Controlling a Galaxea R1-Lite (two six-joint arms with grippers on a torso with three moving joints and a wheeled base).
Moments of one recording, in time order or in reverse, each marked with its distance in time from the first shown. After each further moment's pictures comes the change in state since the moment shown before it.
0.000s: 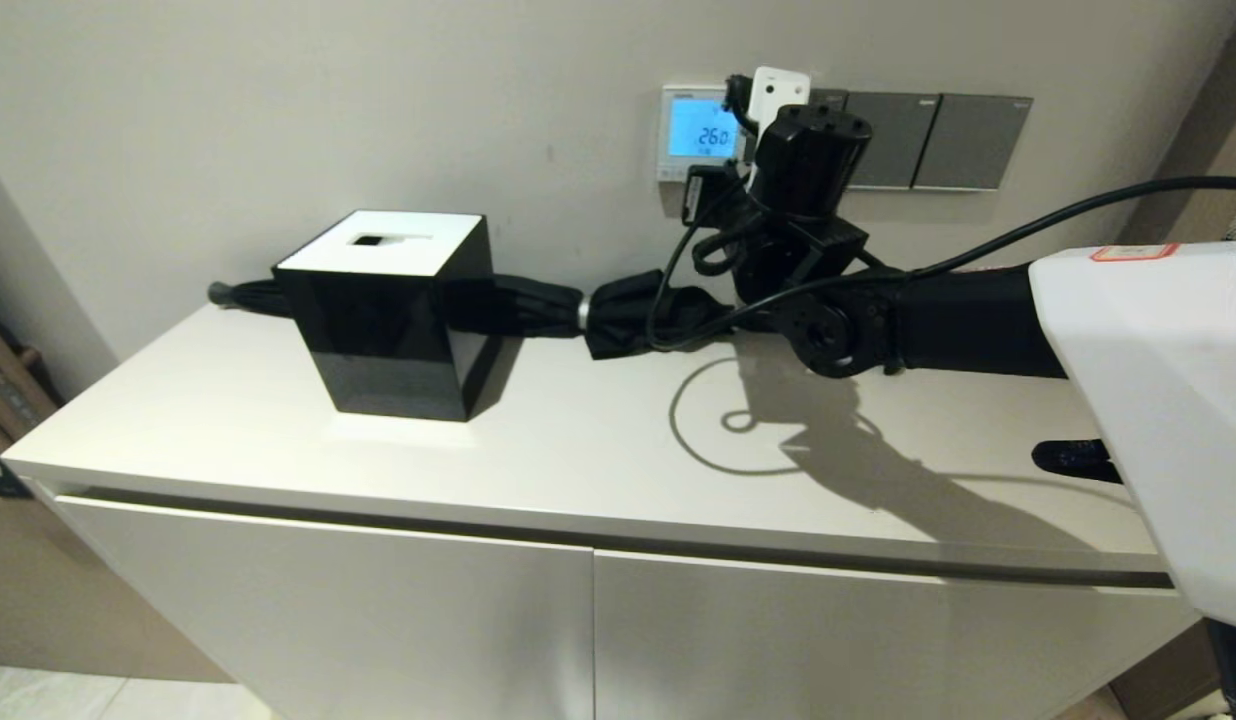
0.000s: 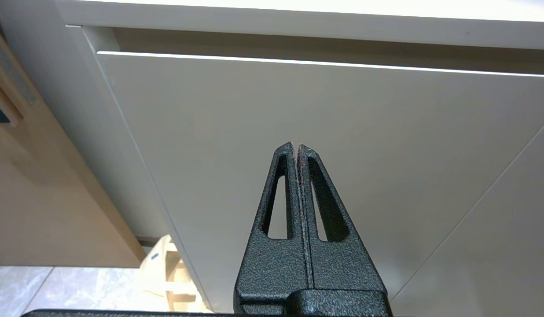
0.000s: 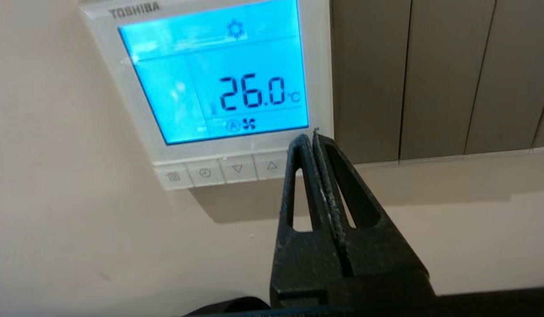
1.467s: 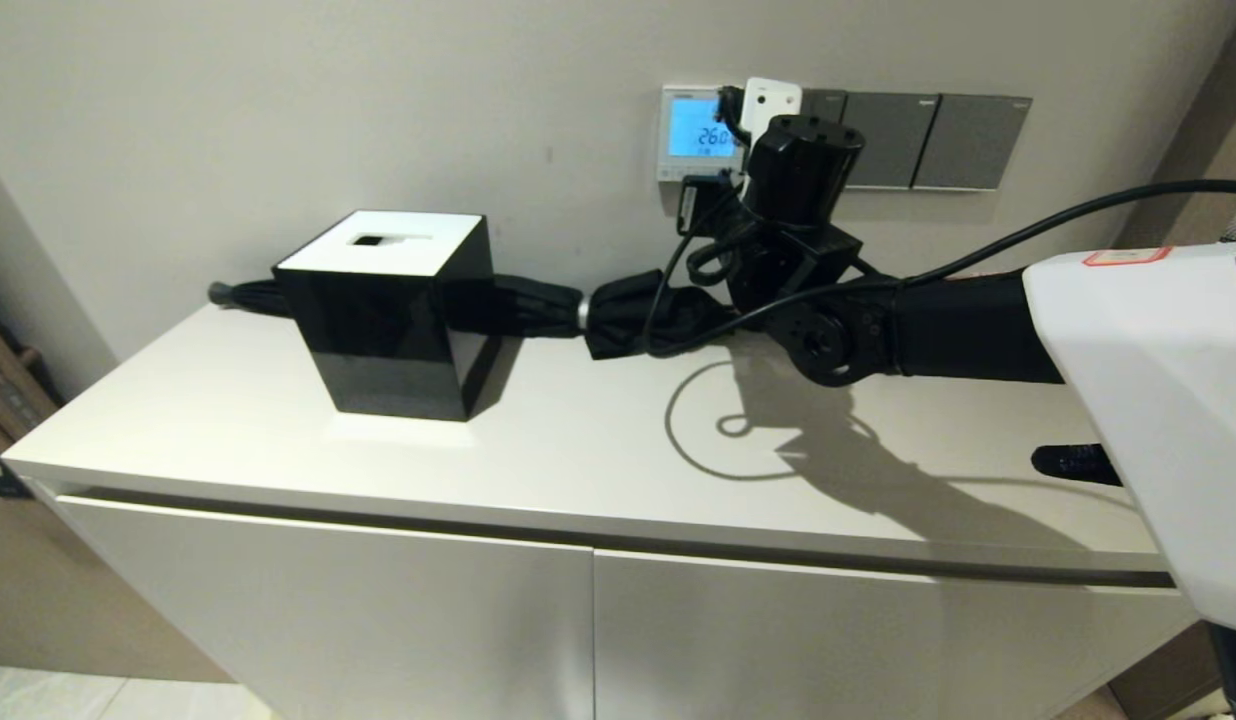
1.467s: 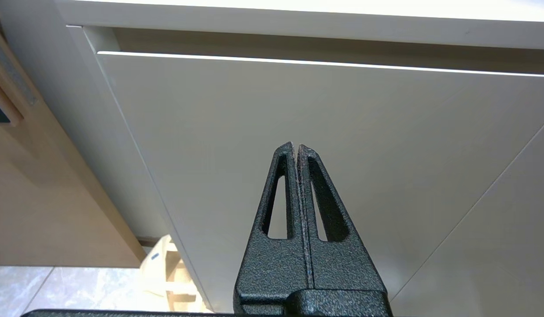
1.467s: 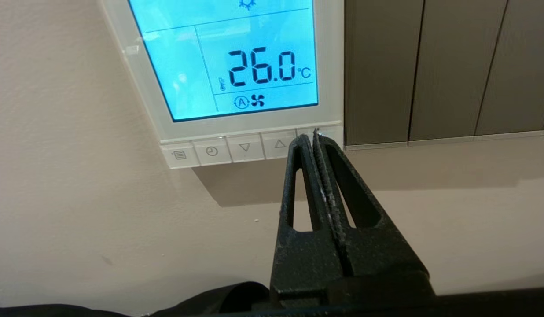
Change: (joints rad) left arm 0.000 0.000 0.000 0.000 0.000 0.000; right arm 0.009 -0.005 0.033 -0.008 -0.002 -0.001
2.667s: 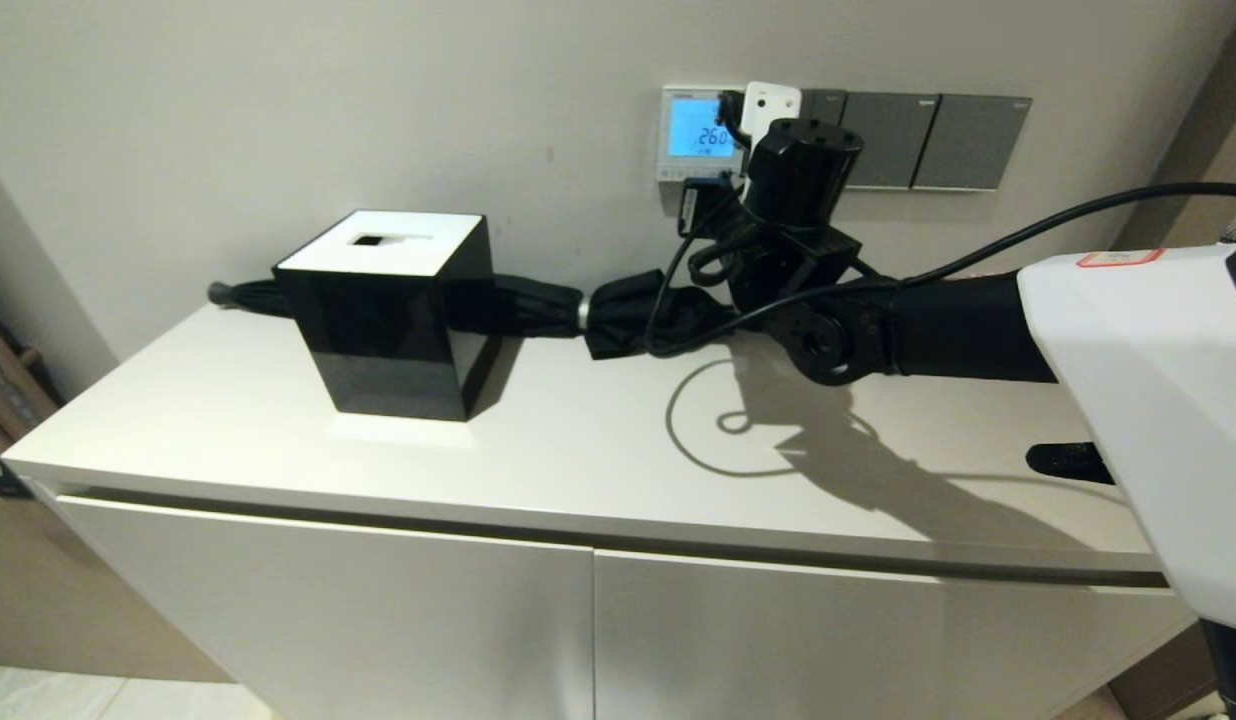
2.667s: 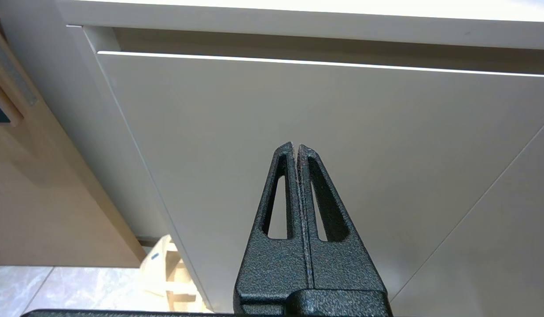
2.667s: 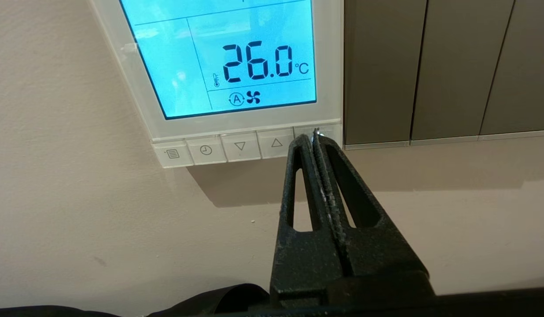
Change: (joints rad) left arm 0.000 0.000 0.000 0.000 0.000 0.000; right arm -0.011 0.009 -0.009 0.003 0.011 0.000
